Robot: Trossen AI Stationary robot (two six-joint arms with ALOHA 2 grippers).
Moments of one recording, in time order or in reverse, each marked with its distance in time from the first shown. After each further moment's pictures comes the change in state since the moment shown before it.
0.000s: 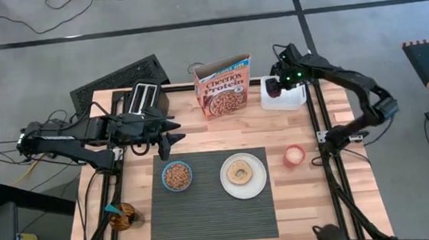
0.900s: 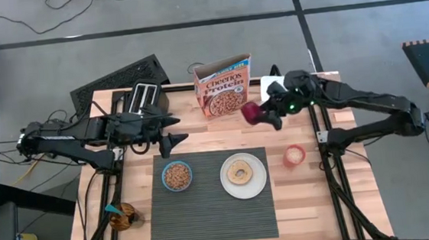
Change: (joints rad) left arm 0.000 0.000 0.000 0.057 -0.028 -0.029; right arm 0.668 -0.372 0.000 0.189 -0.055 0.079
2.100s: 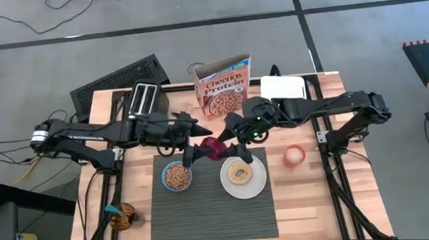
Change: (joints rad) left arm 0.039 0.254 0.001 0.394 0.317 0.066; right arm 0.340 0.451 0.342 0.228 -0.024 -0.099
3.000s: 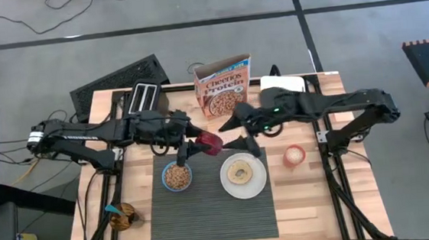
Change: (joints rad) left arm 0.005 -0.062 -0.004 -0.007 0.029 0.013; right arm -0.003 -0.107 0.015 0.006 0.092 -0.038
